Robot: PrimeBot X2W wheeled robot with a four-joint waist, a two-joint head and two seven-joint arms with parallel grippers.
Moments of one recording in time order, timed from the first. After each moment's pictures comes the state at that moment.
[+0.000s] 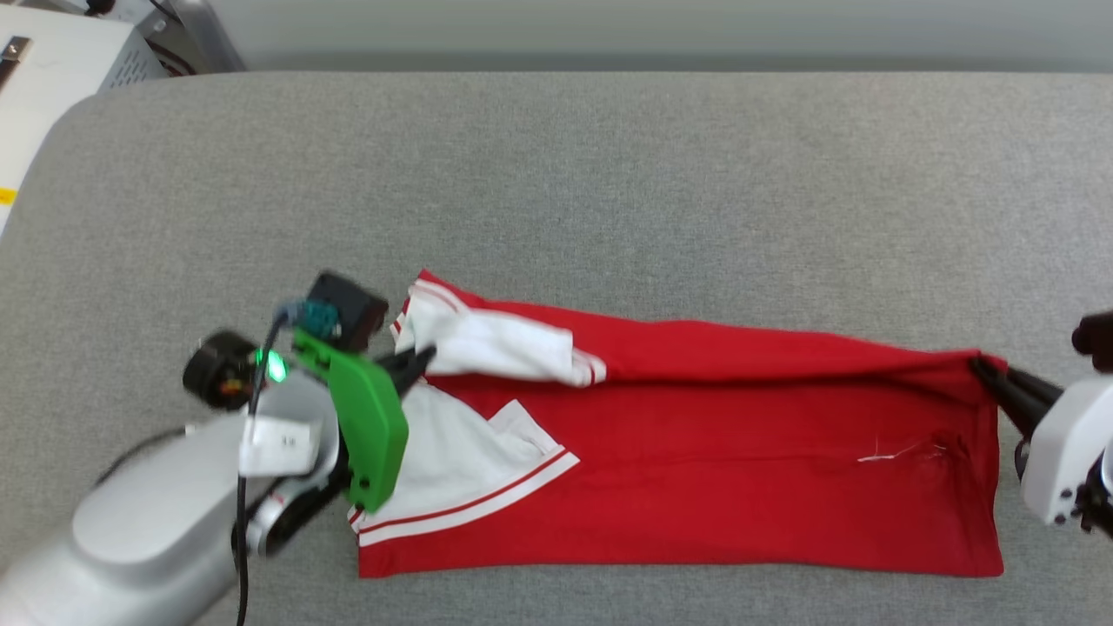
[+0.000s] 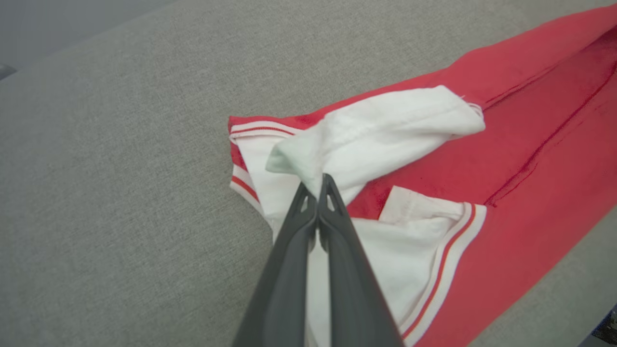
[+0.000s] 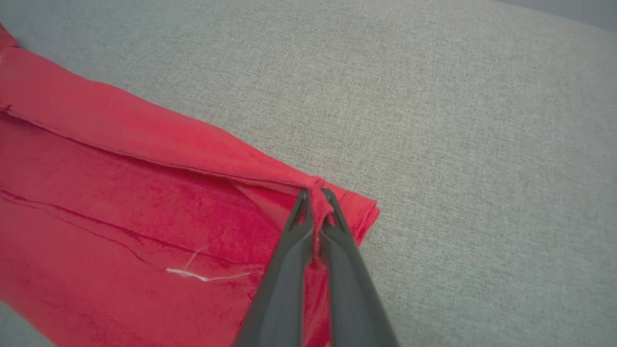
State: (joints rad) left arm -0.77 0.74 -1.13 0.13 -1.00 0.06 0.16; right arm -0.31 -0.72 0.43 0.23 0.78 0.13 0.20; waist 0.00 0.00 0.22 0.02
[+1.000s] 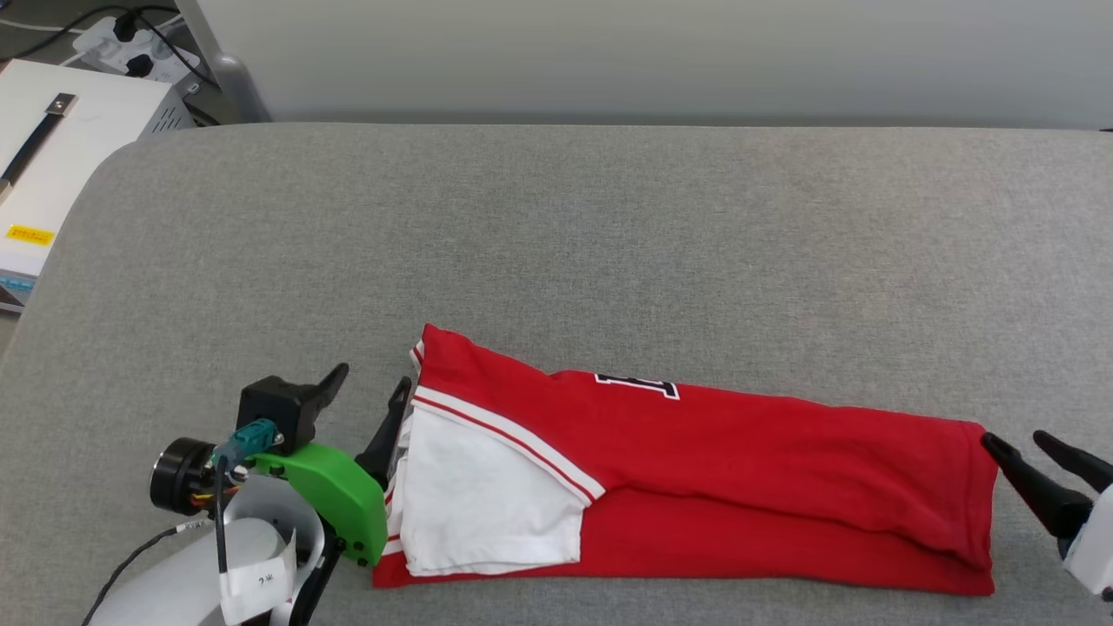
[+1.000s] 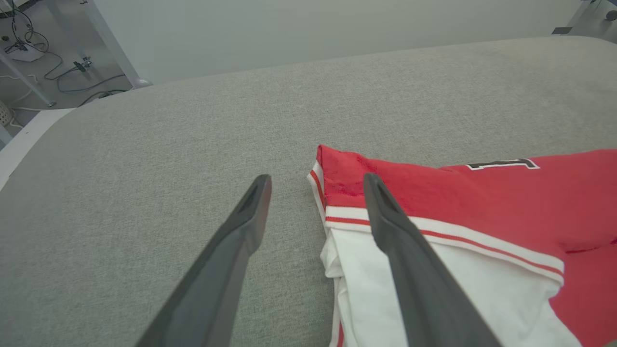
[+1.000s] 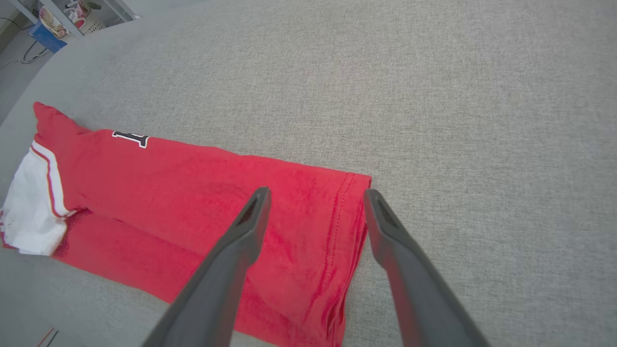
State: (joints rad) left arm -0.51 0.71 -1.05 0.14 -1.00 0.30 -0.23; right arm 0.00 -0.65 0.15 0.04 0.90 0.13 0.31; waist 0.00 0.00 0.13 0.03
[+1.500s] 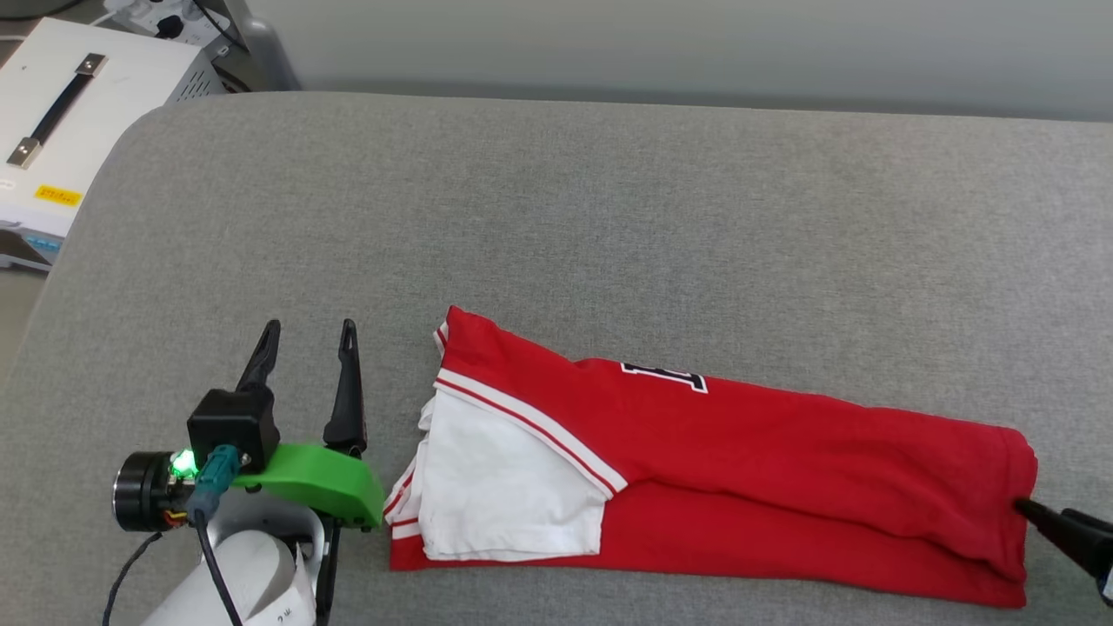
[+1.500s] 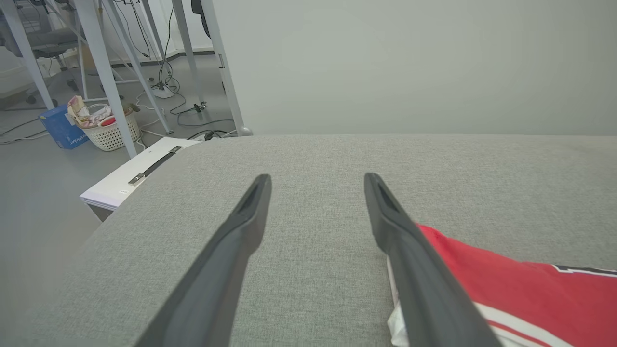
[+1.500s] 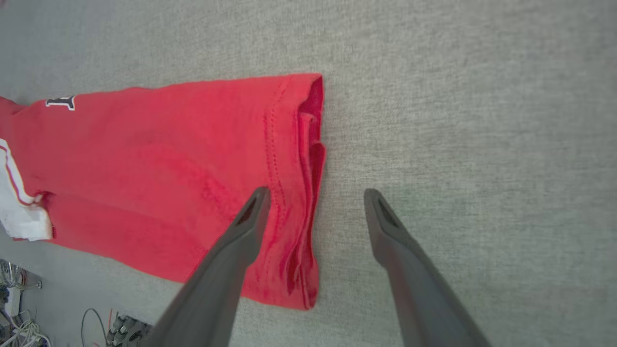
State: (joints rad) left arm -0.27 0.54 -0.60 0.04 -0.64 0.44 -0.26; right arm 0.01 -0.66 0.05 0.17 1.06 0.13 0.57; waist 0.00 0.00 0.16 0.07
